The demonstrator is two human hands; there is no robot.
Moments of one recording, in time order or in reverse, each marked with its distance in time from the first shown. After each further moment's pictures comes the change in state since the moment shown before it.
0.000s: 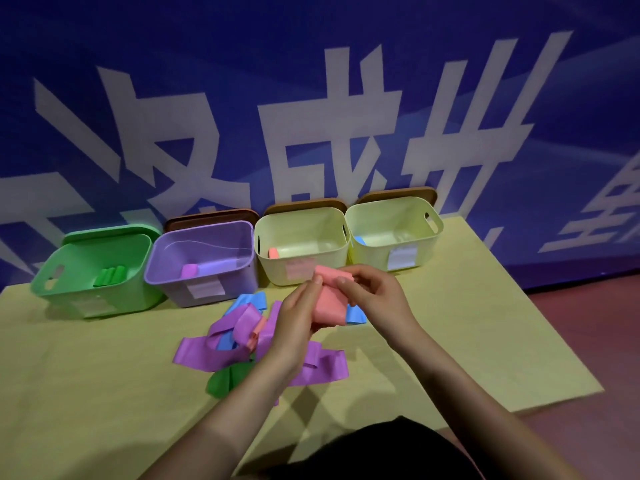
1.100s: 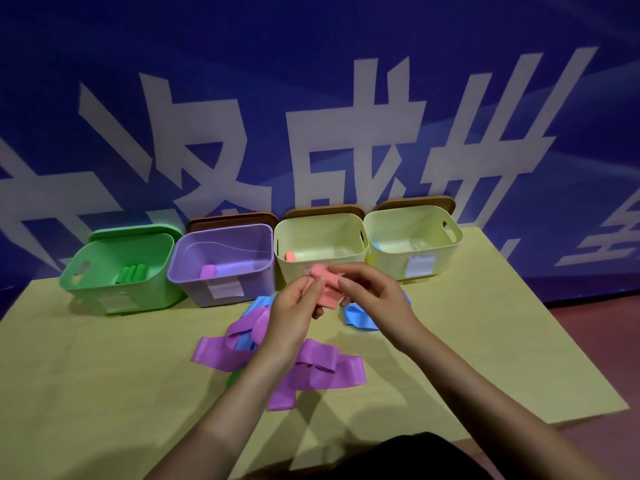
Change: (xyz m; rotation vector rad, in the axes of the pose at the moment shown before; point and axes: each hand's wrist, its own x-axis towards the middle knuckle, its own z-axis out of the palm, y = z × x) left_hand 0.004 0.013 -0.040 0.175 0.001 0.227; right_hand -0.001 -0.013 0.027 0.087 -0.186 -0.146
